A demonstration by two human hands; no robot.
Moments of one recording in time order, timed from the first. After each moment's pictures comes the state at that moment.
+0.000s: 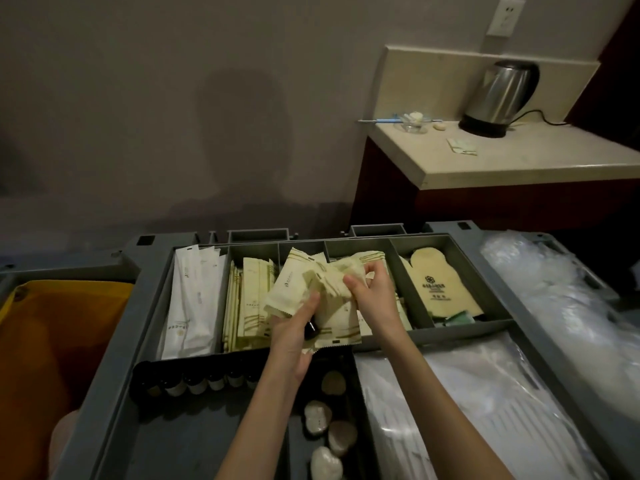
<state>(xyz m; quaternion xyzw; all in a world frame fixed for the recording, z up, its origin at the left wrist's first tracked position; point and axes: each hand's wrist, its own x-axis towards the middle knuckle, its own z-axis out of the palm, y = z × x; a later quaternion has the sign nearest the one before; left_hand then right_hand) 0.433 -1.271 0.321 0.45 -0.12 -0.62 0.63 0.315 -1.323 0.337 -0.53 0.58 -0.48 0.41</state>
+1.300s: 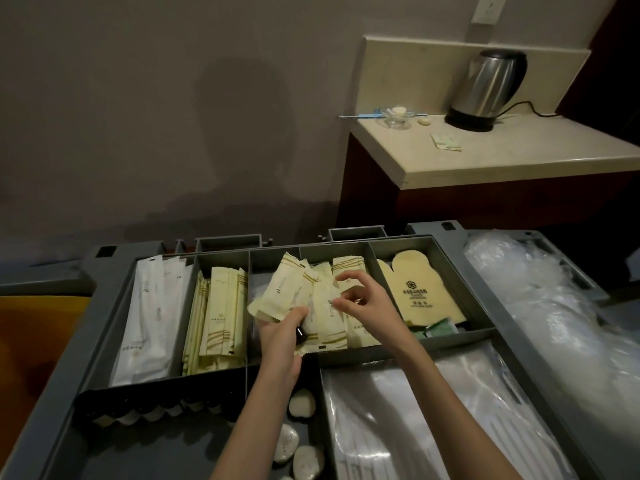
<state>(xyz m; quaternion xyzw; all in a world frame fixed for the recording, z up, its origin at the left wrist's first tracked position) 0.393 -1.310 0.305 0.51 -0.09 -0.57 0.64 0.250 -1.348 0.320 -0.62 0.51 -0.37 0.46</state>
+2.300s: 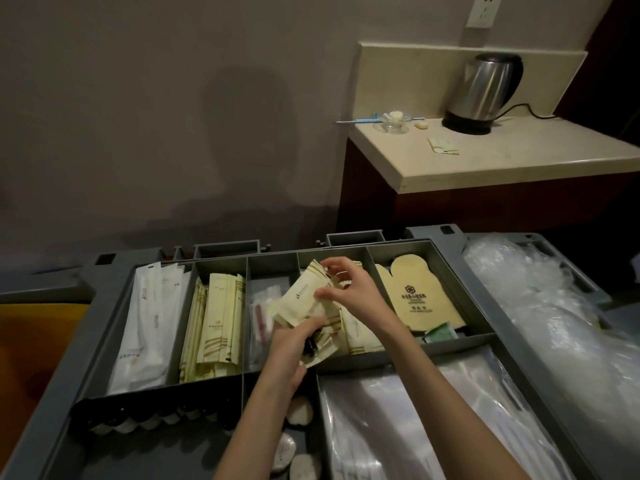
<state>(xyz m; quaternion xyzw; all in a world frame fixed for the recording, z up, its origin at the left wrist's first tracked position) 0.385 -1.306 0.315 0.49 -0.18 -0.65 0.55 0.266 -1.373 0.342 -0.65 0.52 -0.36 0.42</state>
